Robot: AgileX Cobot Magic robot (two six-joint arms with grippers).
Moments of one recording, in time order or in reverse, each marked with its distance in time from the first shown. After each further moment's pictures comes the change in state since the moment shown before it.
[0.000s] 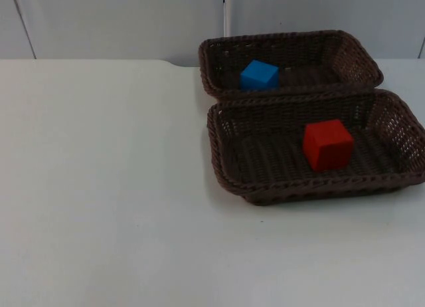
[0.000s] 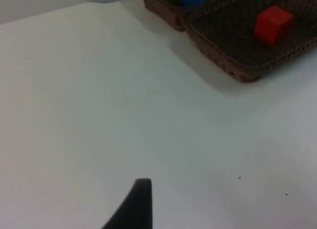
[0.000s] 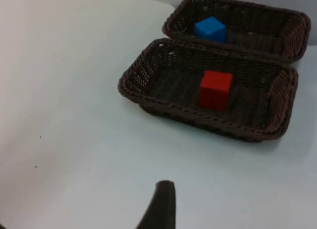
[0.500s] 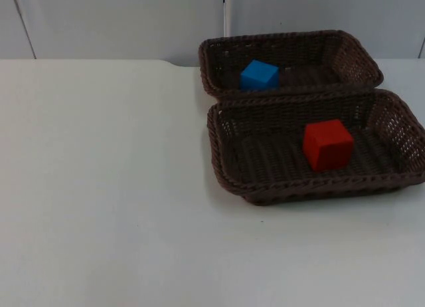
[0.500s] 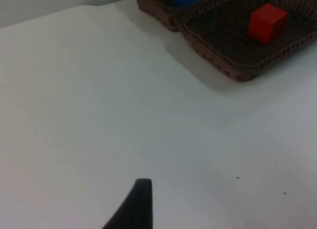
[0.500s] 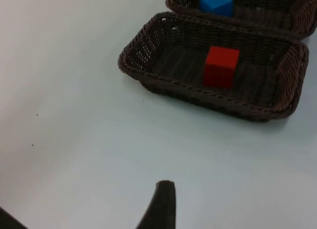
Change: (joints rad) right arm 0.000 0.000 0.069 0.005 -0.009 -0.012; left arm 0.000 0.000 0.000 -0.012 -0.004 0.037
